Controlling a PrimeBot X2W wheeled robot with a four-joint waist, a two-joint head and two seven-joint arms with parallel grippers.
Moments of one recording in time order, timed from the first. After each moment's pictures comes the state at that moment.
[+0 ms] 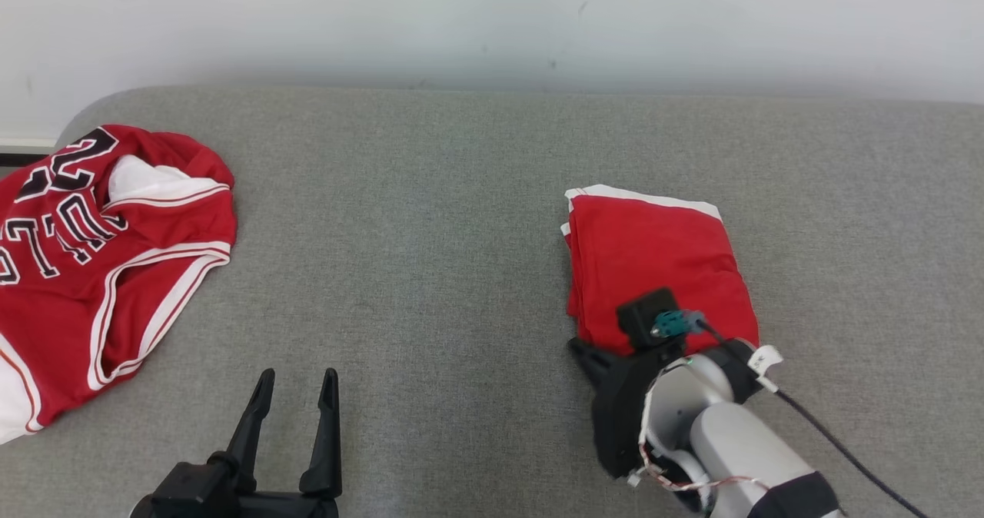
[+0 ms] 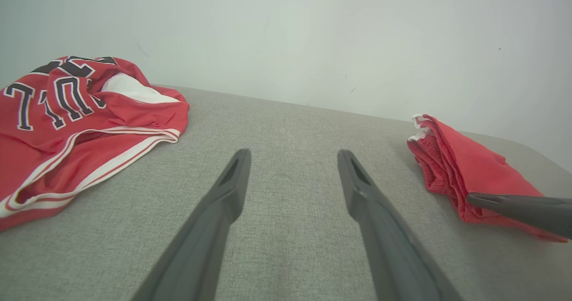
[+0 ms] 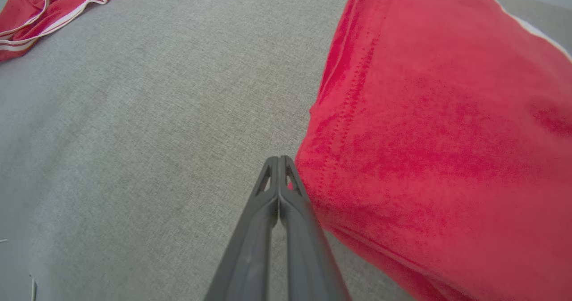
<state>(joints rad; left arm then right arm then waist) -0.02 0.05 -0.09 0.09 -0.22 -0.06 -0.26 -0.51 -0.12 0.47 0.57 0.34 0.13 0.31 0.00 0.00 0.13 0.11</state>
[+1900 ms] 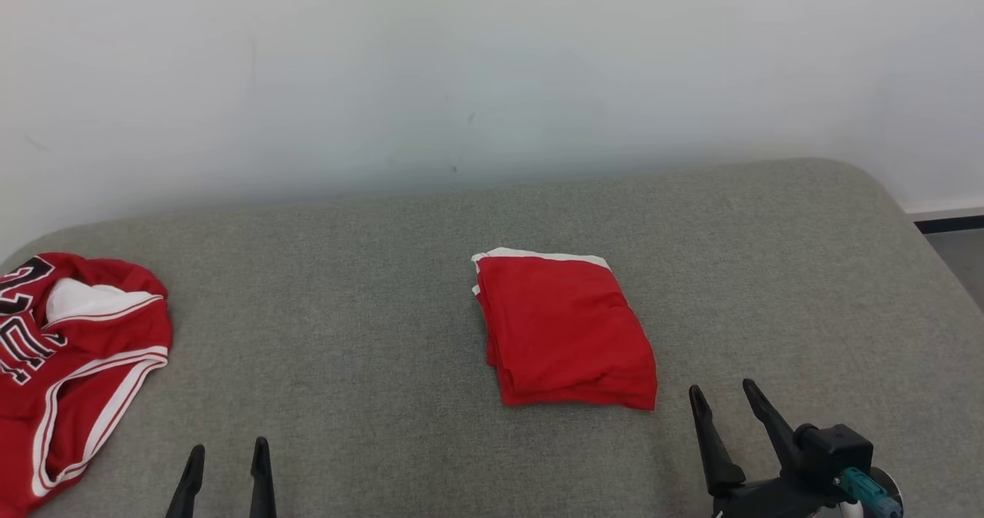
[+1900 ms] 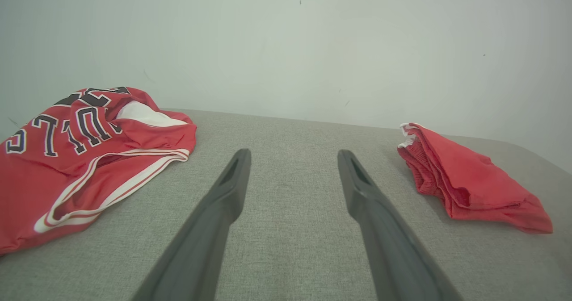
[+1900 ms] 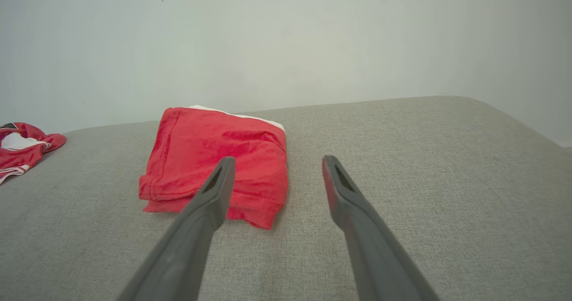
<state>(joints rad) 0.11 0.05 0.05 0.11 -0.18 -0.06 -0.26 -0.12 -0.13 0.16 0.42 0.26 0.13 -0.24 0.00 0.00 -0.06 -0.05</state>
